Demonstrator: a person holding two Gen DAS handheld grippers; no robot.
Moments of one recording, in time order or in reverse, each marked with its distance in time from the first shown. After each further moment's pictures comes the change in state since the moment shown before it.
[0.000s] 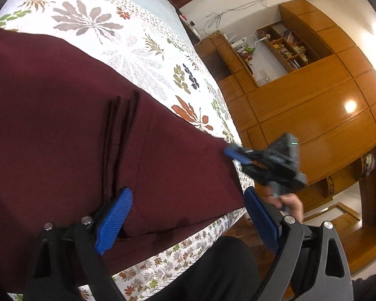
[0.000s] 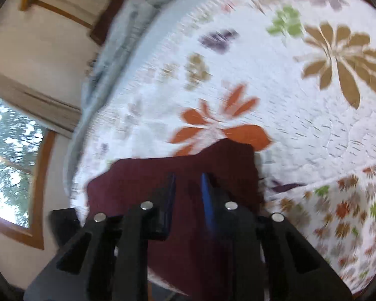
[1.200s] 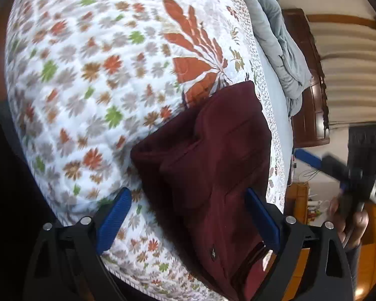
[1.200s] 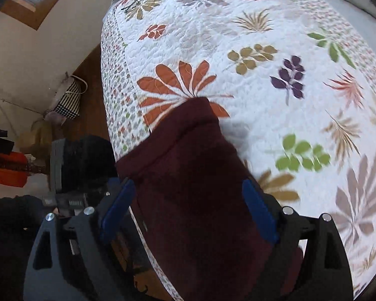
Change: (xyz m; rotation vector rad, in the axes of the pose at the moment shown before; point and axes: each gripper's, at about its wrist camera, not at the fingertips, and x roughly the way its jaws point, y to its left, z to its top) left arm -0.254 0.162 -0.064 -0.793 -0.565 0.370; right arm 0.307 0.486 -0.068 -1.113 0.848 0.005
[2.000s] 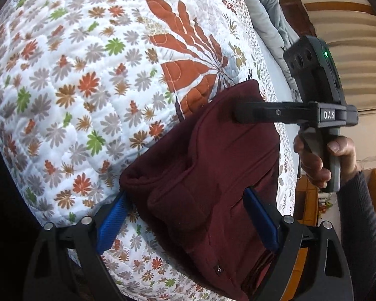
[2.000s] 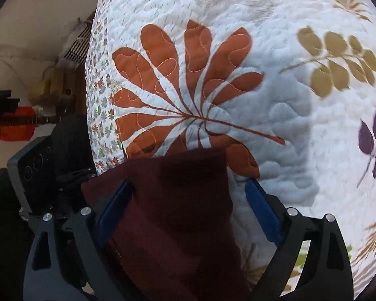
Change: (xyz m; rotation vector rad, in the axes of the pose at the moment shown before) left arm 0.026 -0.016 0.026 0.059 0.022 0.050; right arm 0.127 -0.010 0.085 -0.183 0.344 0.109
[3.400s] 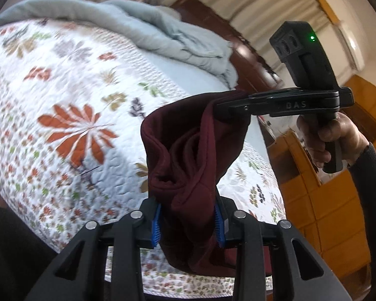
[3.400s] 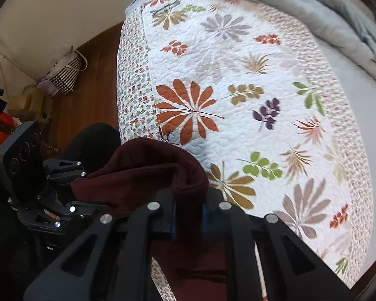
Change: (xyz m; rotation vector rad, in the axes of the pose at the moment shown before) left arm -0.080 -0.167 -0.047 0.551 -0.148 -0.138; right arm -0.182 0.120 -0.167 0.005 -0.346 -0.340
